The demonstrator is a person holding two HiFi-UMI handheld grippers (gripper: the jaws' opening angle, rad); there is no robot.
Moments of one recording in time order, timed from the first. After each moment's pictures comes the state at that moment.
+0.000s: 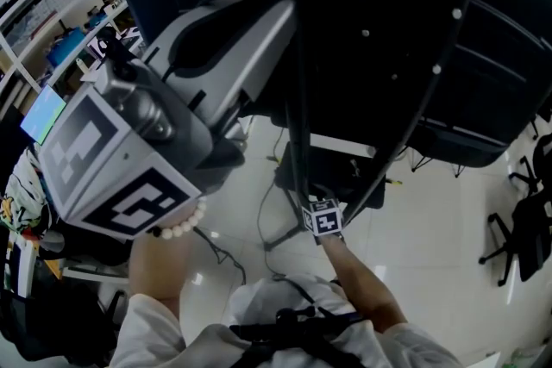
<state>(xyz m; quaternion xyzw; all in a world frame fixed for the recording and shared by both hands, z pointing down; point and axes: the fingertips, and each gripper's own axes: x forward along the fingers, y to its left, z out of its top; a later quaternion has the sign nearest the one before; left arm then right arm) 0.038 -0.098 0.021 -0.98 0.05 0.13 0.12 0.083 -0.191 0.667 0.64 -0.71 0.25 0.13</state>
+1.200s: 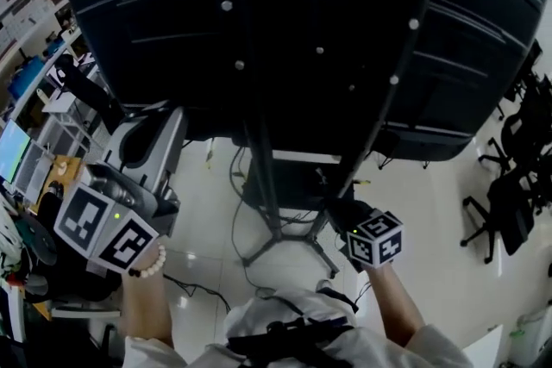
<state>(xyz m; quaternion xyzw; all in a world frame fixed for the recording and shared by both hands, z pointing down) -0.018 -0.179 0.135 -0.98 0.16 0.06 0.06 0.150 -0.063 0.457 0.63 -0.74 0.23 0.08</state>
